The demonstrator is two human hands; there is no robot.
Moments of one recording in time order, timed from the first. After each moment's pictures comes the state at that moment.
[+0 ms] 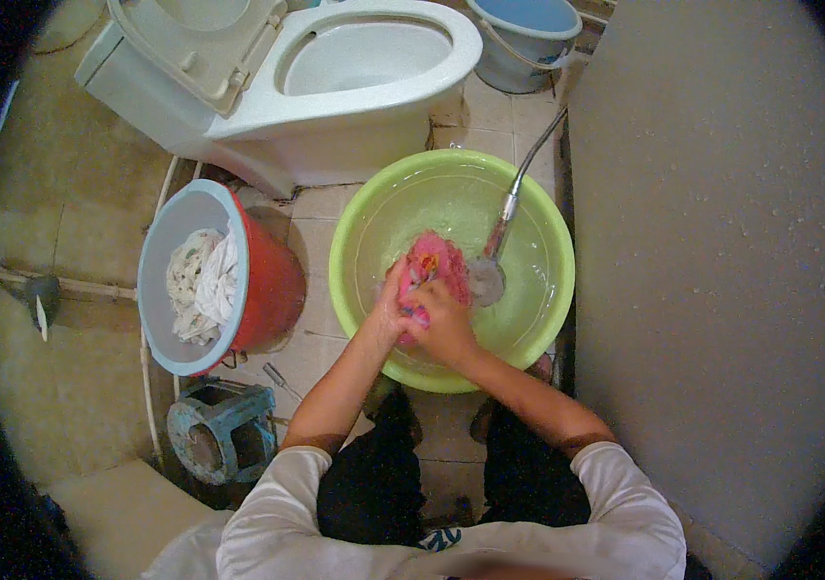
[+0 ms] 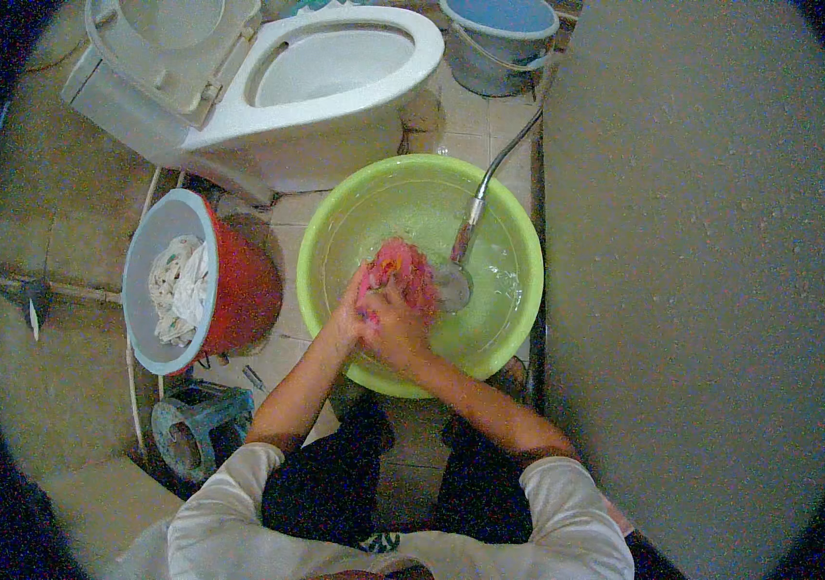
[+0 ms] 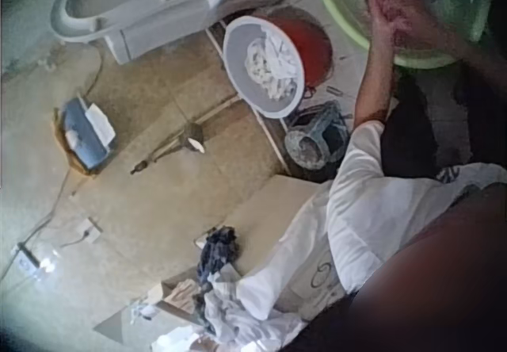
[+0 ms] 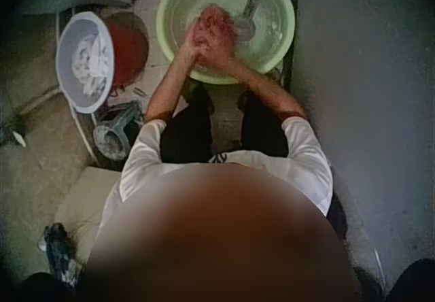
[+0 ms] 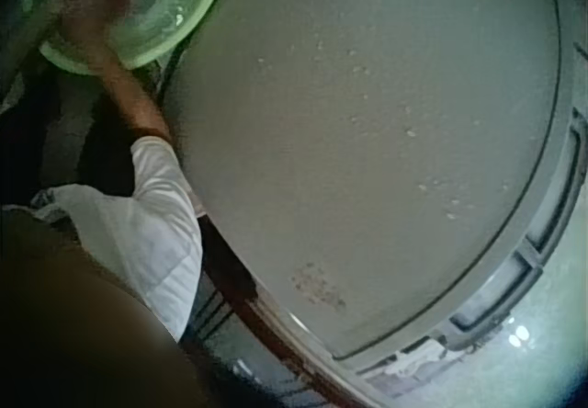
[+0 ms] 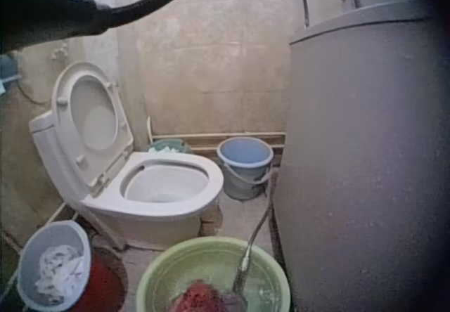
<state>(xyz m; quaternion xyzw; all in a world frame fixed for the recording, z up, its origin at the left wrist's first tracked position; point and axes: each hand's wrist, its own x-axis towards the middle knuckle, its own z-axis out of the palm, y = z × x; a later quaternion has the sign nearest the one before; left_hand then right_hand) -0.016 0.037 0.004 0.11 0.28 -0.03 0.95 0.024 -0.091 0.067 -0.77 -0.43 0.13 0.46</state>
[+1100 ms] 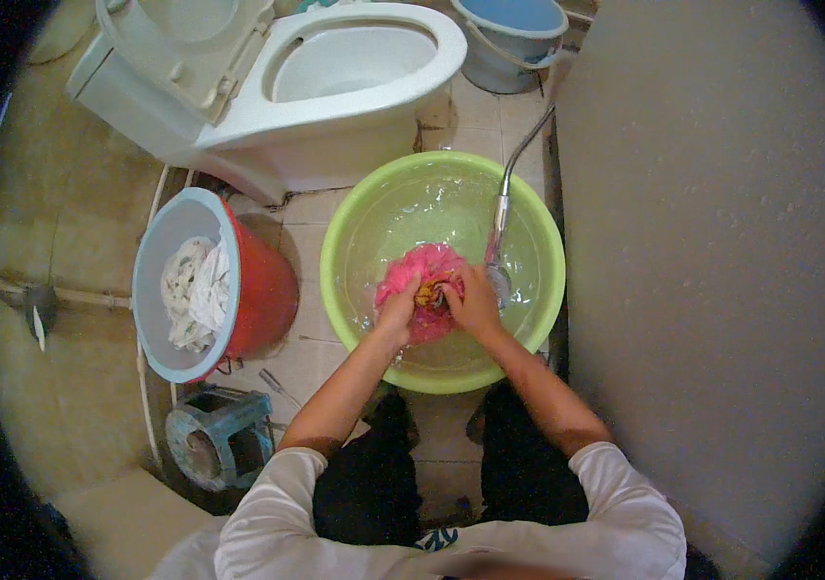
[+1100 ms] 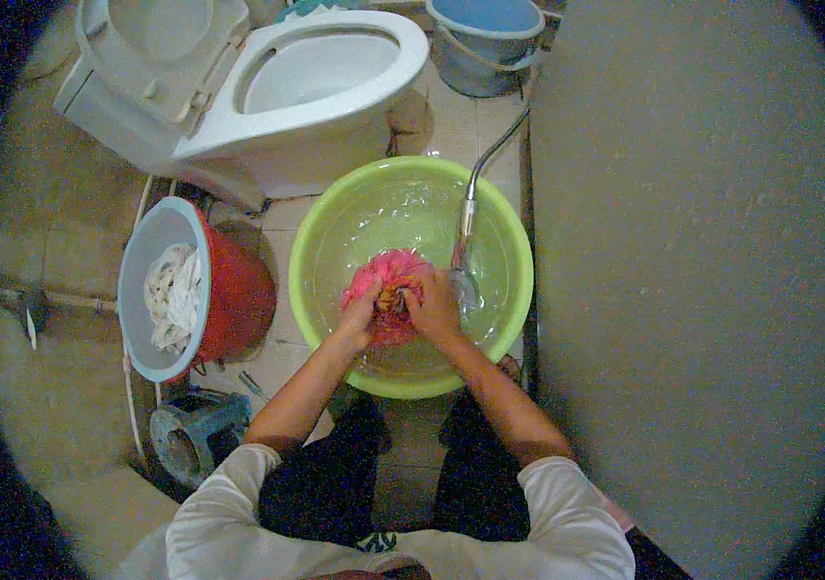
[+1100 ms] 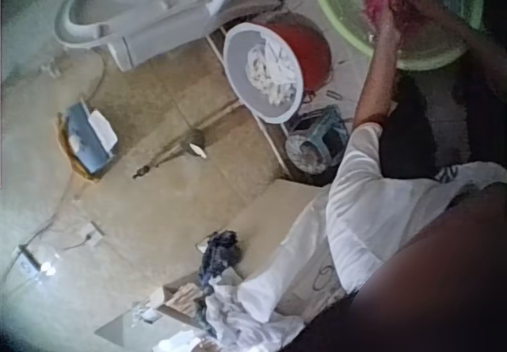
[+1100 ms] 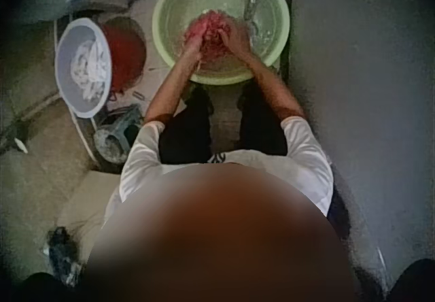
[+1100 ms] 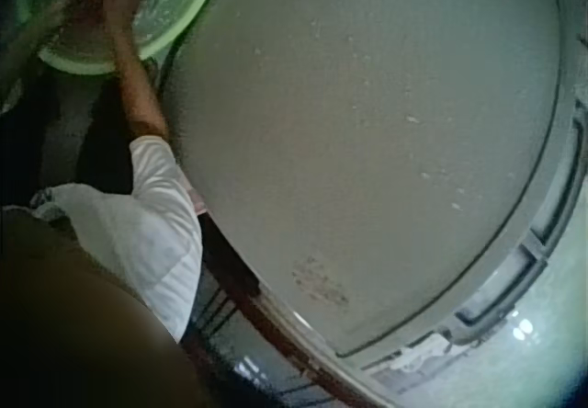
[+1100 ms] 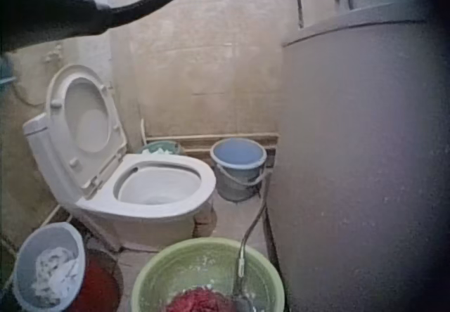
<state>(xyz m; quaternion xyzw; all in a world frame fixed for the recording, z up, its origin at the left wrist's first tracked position) -0.008 0.005 -0.008 0.30 0.39 -0.02 0.87 0.081 -0.119 -0.001 -0.83 -0.33 0.04 0.44</state>
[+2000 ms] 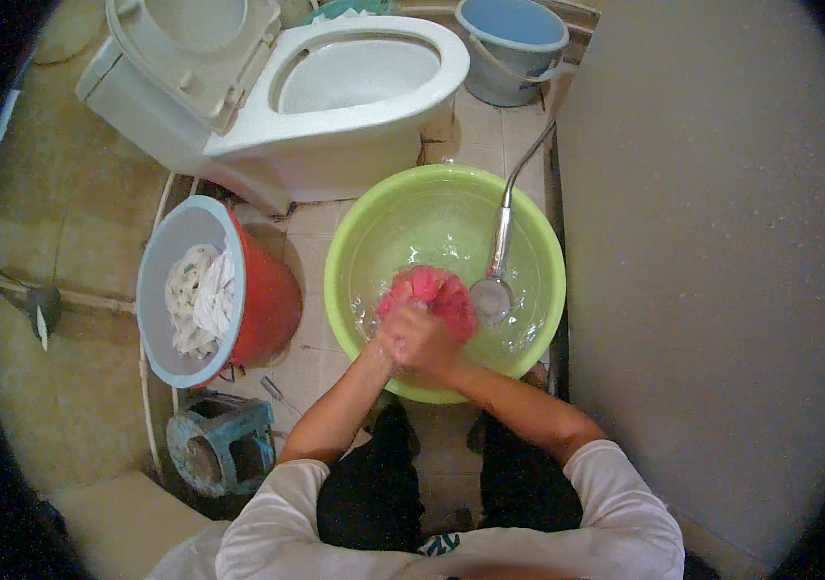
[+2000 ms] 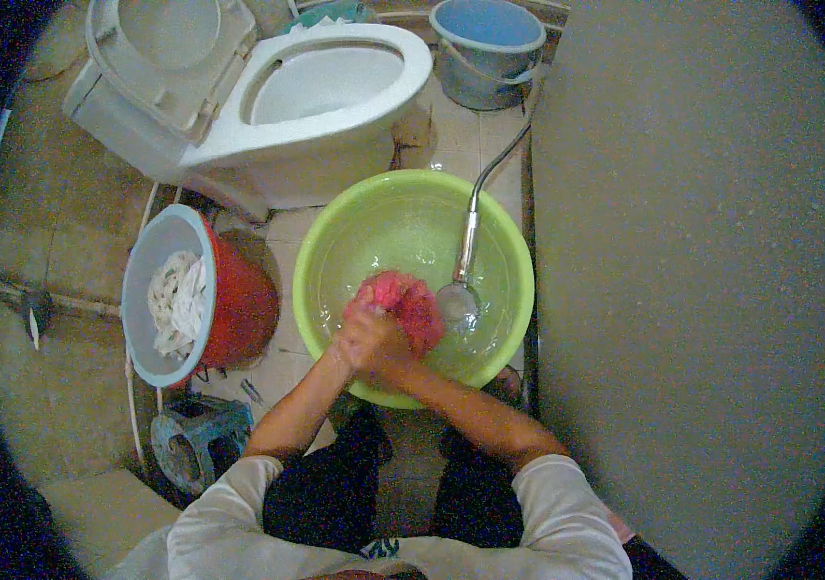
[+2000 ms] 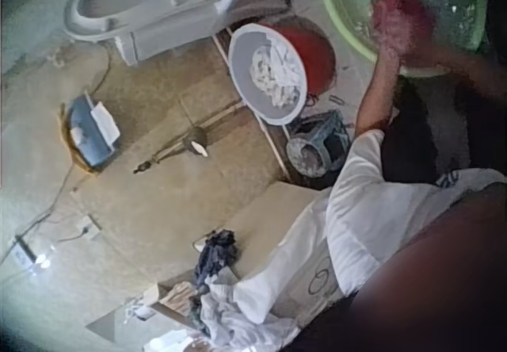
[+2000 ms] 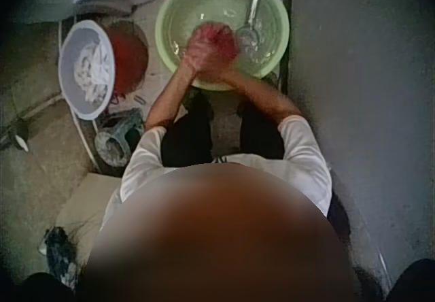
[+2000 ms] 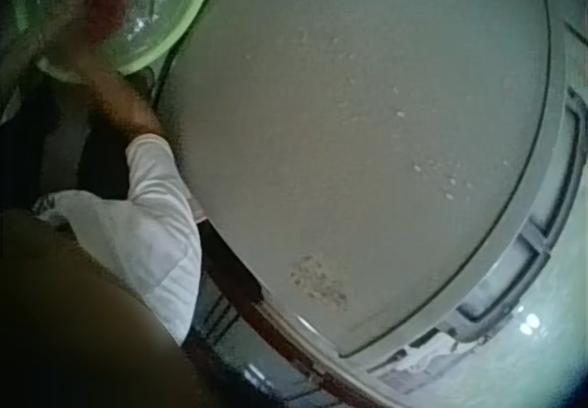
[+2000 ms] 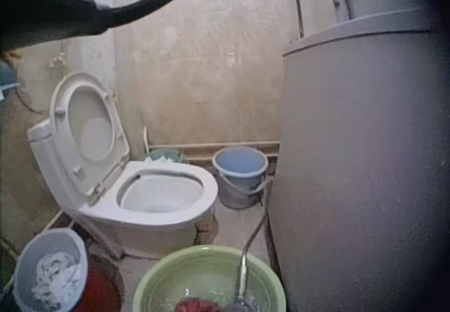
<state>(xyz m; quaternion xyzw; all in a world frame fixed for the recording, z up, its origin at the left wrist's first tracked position) -0.021 0.015 -0.011 0.18 0.32 -0.04 0.93 0.015 -0.078 0.059 -0.70 -0.54 -0.04 0.47</state>
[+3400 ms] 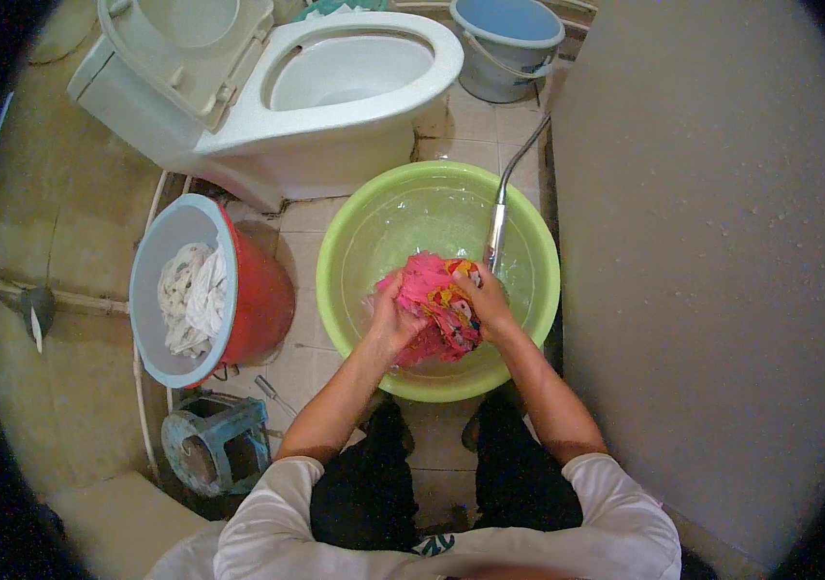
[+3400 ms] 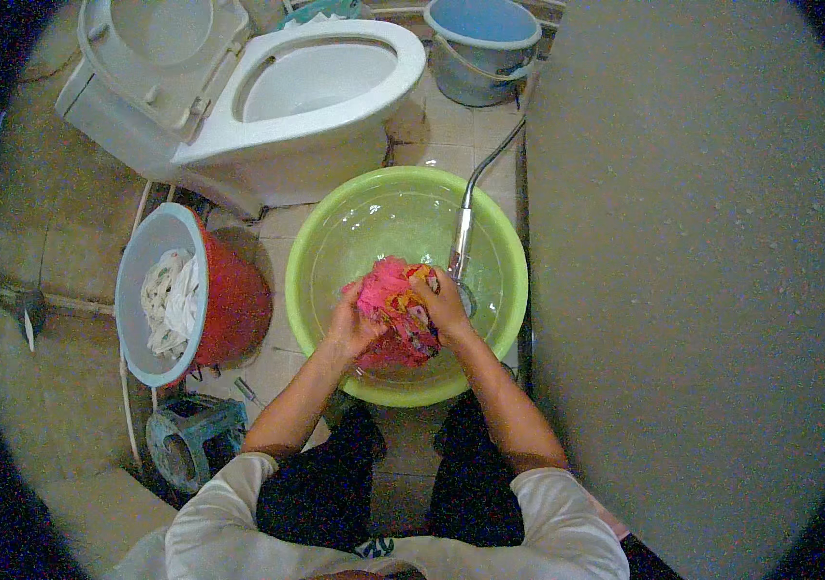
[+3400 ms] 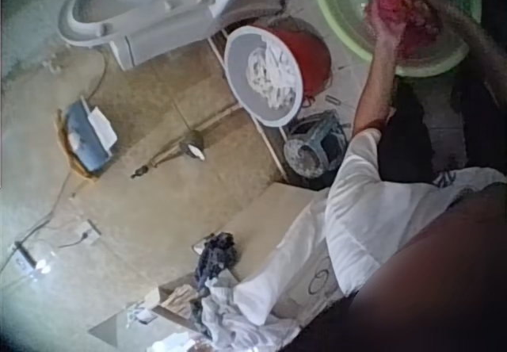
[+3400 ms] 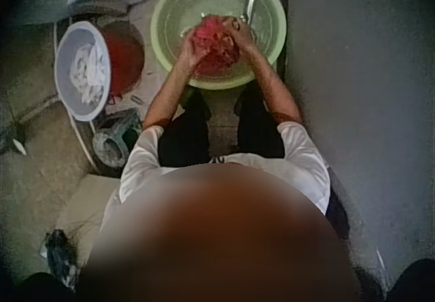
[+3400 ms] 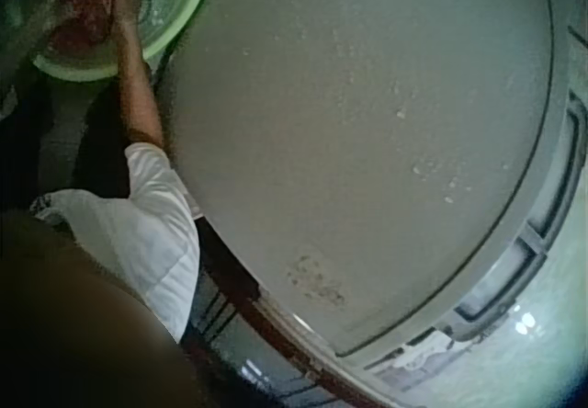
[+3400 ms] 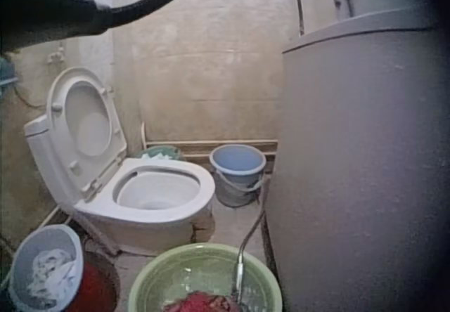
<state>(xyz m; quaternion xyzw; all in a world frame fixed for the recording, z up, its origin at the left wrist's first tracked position) -0.011 0.016 0.018 0.15 0.29 0.03 0.95 0.103 -0.120 0.034 -0.56 -0.06 0.42 0.72</state>
